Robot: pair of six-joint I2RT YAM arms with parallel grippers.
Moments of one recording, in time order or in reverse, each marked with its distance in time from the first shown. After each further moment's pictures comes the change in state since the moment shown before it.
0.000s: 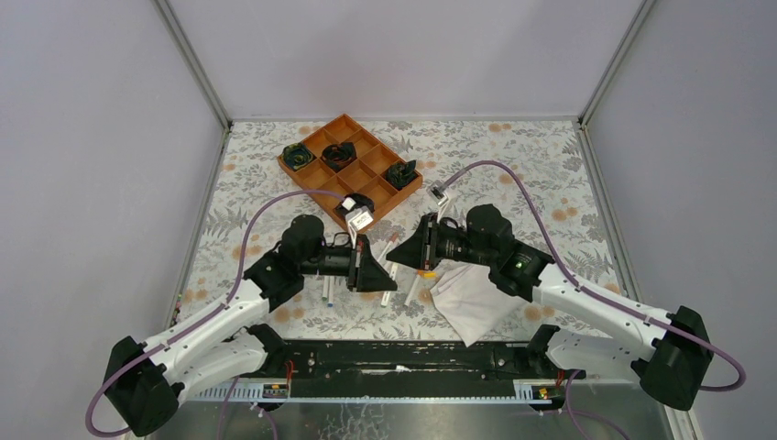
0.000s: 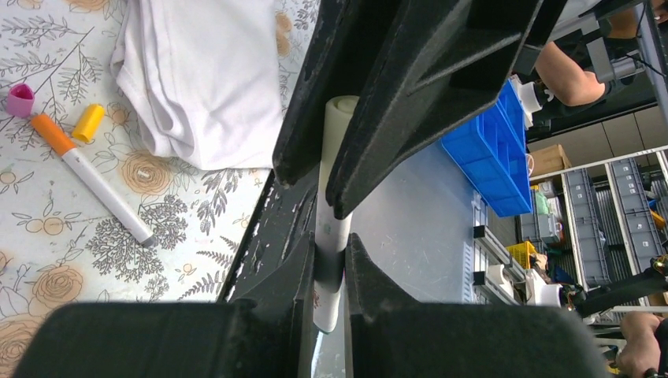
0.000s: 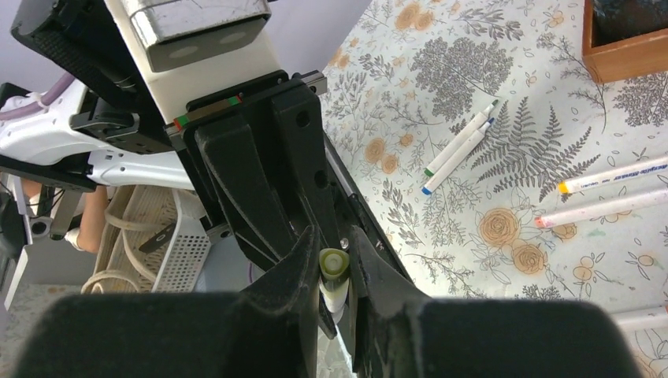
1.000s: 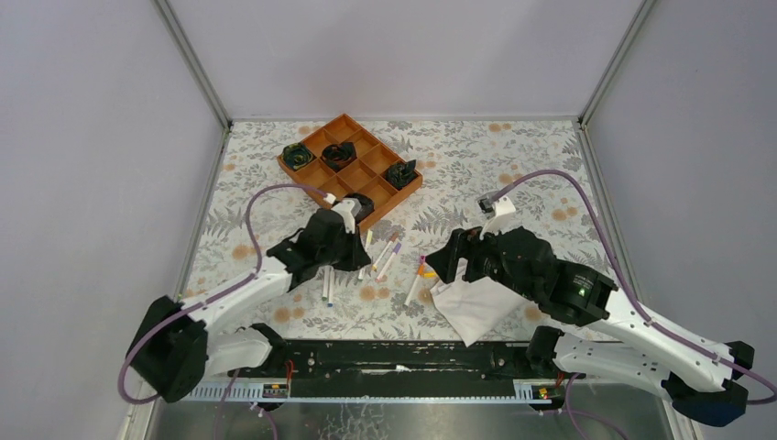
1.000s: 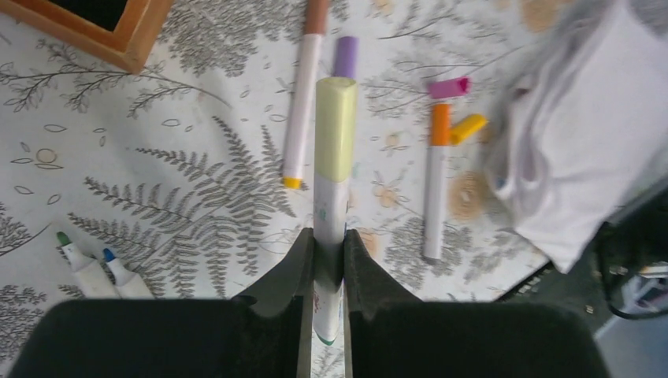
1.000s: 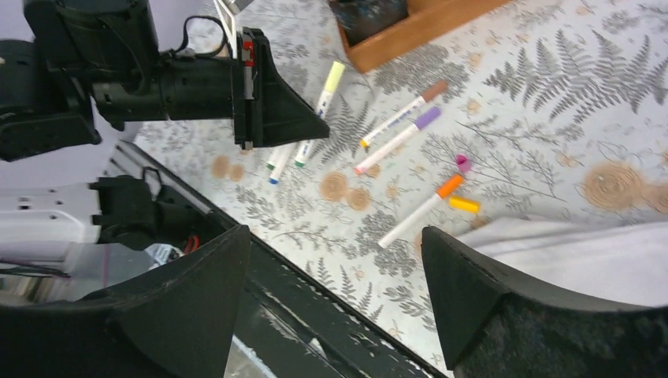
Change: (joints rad) left arm 0.072 0.210 0.009 -0.227 -0.605 0.127; right arm 0.159 -0.290 0.145 -0.604 0.634 -0.112
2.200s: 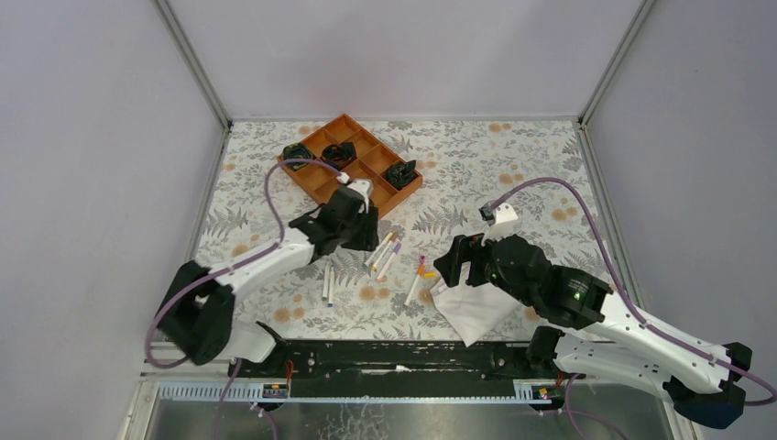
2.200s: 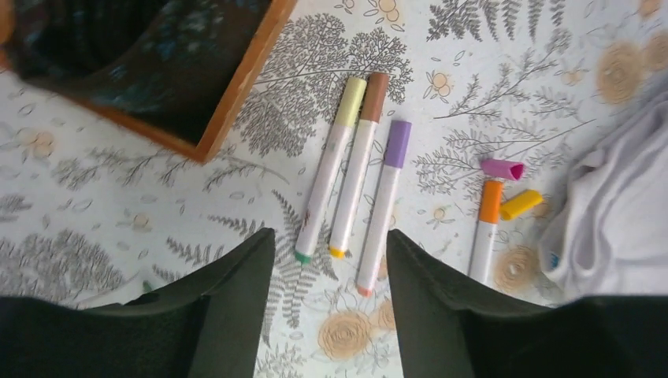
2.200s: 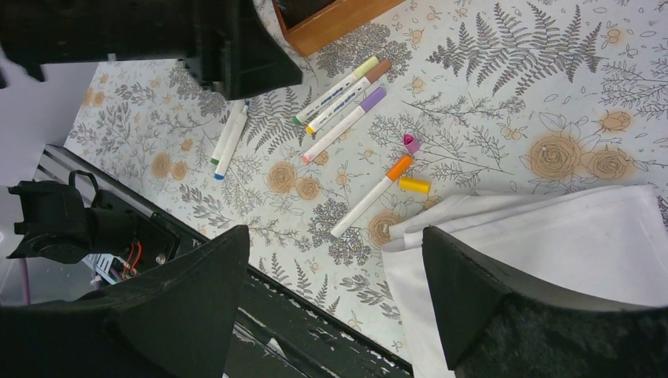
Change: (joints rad) left arm -0.007 0.349 0.283 -0.105 -0.185 0.103; right arm 0.000 -0.028 -0.076 -0.059 0.104 -0.002
